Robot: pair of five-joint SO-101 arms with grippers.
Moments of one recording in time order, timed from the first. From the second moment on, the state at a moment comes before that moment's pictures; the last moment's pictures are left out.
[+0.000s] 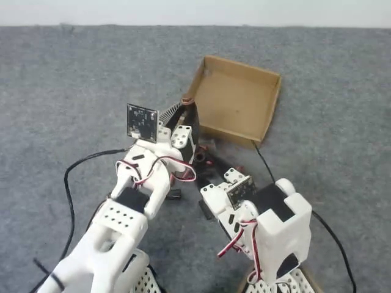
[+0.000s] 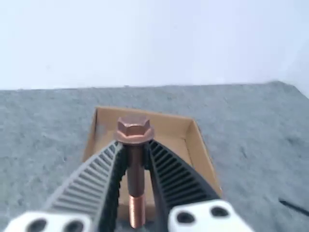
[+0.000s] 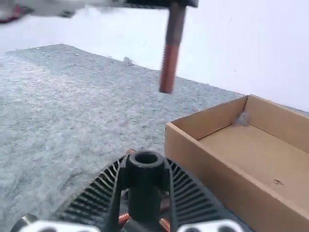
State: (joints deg) left arm 17.9 -46.9 74.9 -3.2 16.7; right arm -36.9 20.3 91.0 -97.0 2.7
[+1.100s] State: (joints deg) left arm 24.6 -54.6 84.7 -0.7 16.5; right arm -34.3 20.3 90.9 -97.3 2.8
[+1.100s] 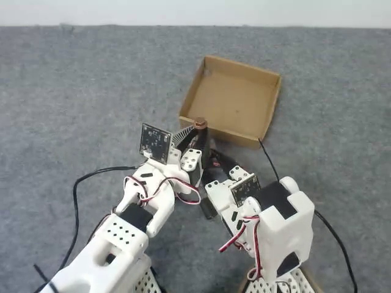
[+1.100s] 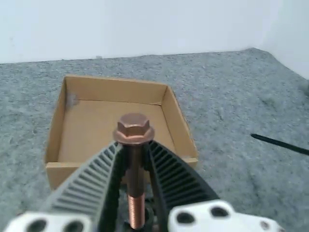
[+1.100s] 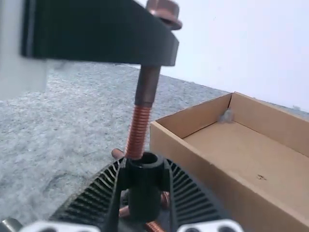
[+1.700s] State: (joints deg) left arm 25.8 -55.0 90.2 -13.1 16.3; right arm -34.1 20.4 90.9 -98.9 2.8
